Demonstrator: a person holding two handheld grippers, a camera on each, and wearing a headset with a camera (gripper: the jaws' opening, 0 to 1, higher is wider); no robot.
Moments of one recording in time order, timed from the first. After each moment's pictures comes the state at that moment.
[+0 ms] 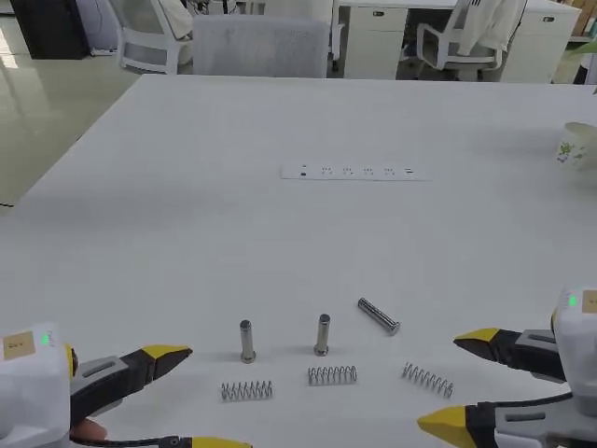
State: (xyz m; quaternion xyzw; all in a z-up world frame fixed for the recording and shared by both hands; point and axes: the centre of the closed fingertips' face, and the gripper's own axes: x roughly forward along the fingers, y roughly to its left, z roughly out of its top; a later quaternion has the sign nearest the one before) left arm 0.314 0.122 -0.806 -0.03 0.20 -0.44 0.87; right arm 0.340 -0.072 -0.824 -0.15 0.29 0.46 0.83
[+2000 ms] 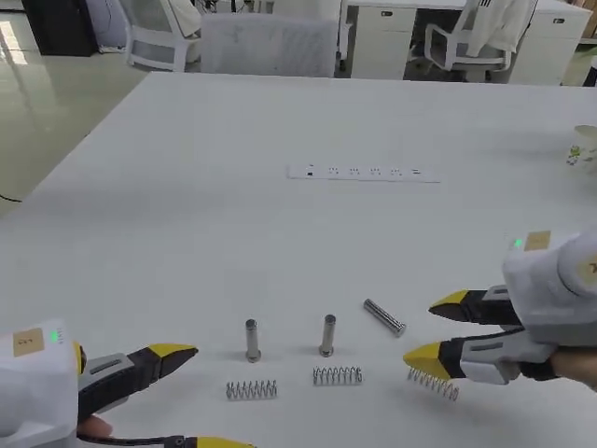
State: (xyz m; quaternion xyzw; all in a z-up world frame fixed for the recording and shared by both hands) left arm 0.313 0.122 -0.807 -0.02 0.20 -0.44 0.87; right arm 0.391 -0.051 -0.815 -0.20 0.31 0.46 0.81
